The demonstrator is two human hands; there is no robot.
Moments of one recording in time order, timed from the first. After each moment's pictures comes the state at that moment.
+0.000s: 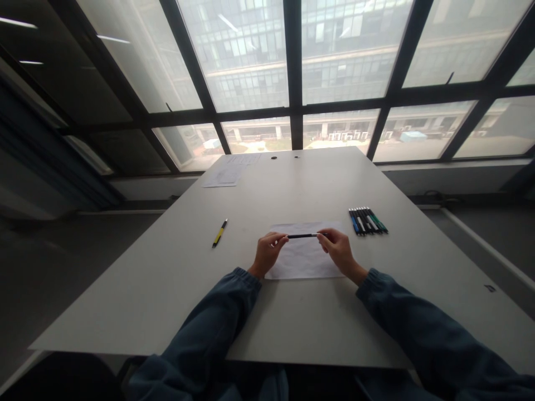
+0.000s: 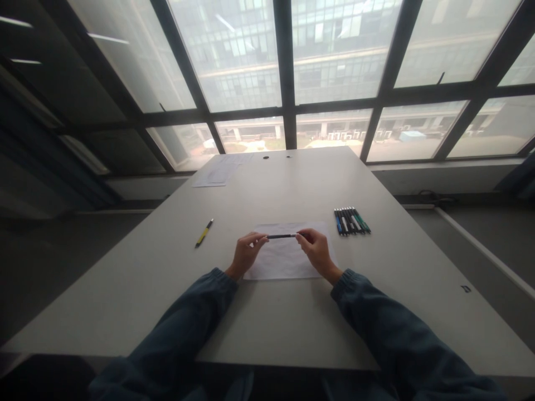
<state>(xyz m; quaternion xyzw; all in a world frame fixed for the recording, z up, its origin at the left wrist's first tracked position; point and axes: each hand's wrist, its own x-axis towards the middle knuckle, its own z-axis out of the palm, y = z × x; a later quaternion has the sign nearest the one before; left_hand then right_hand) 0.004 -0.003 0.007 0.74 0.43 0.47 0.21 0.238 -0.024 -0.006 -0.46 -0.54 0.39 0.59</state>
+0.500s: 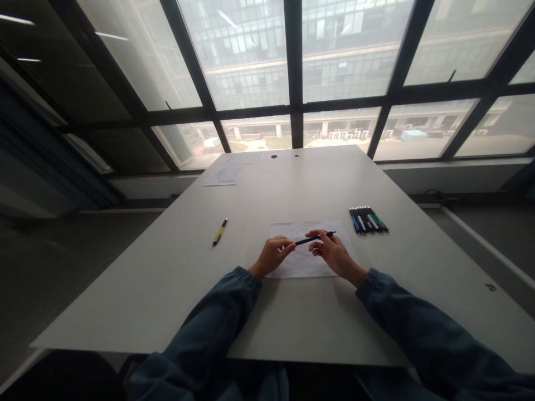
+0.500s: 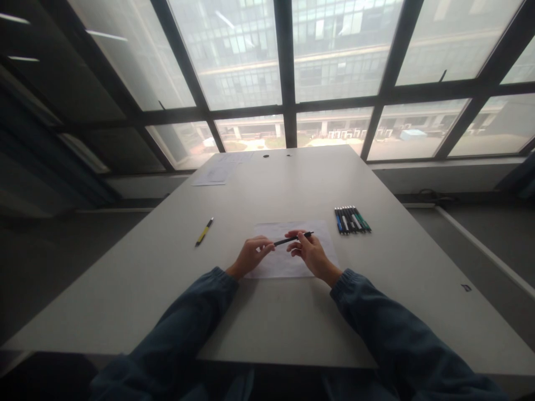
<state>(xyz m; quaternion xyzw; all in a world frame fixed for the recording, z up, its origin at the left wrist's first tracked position) 0.008 -0.011 0.015 0.82 0.35 0.38 0.26 0.226 -0.039 0.007 -0.28 -0.38 0.67 0.57</state>
